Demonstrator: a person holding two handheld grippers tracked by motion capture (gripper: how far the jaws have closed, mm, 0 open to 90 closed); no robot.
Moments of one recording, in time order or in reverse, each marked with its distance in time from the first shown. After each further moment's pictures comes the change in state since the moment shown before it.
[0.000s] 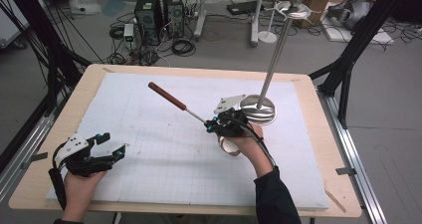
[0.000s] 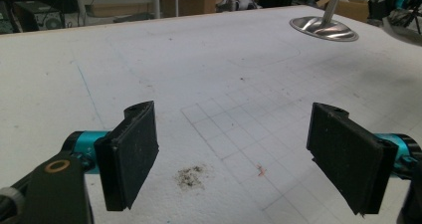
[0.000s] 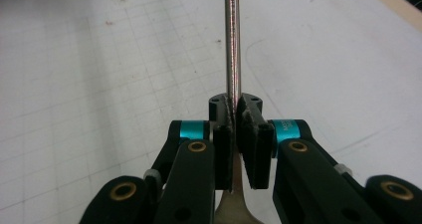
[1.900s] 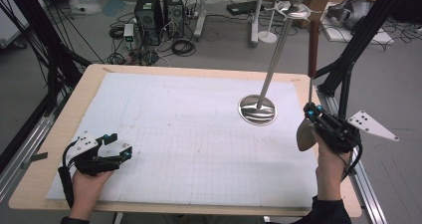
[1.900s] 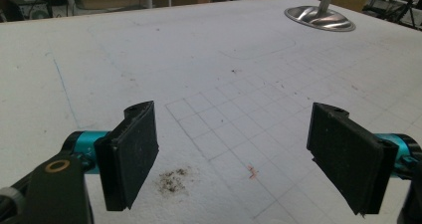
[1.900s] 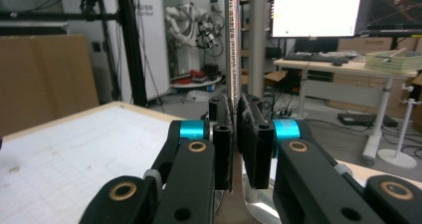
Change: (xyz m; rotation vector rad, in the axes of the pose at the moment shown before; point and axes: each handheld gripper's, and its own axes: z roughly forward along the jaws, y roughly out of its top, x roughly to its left) left arm -0.006 -0.005 0.016 0.025 -0.023 -0.002; right arm -0.022 -0.120 -0.211 -0.665 -0.492 0.287
